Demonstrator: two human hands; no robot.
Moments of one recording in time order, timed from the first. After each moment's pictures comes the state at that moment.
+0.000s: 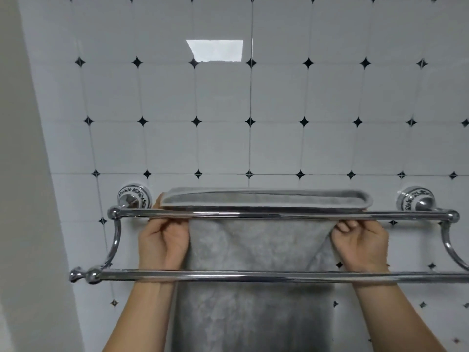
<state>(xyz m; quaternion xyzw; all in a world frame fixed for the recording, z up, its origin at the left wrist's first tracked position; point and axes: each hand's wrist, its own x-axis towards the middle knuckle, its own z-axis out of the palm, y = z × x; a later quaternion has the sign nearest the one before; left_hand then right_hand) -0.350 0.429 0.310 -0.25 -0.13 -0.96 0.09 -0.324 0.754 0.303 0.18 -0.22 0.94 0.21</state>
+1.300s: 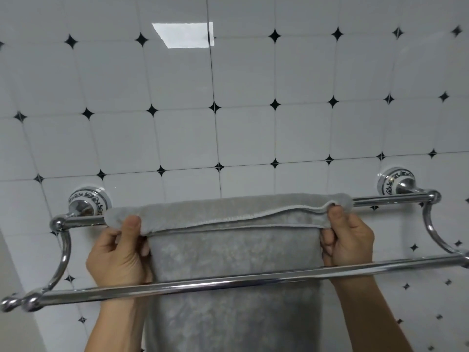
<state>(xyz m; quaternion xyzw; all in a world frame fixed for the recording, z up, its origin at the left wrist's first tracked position) -0.354 0.441 0.280 -0.13 -0.36 -0.84 0.39 -0.318 0.748 0.266 0.13 -0.46 0.78 0.40</state>
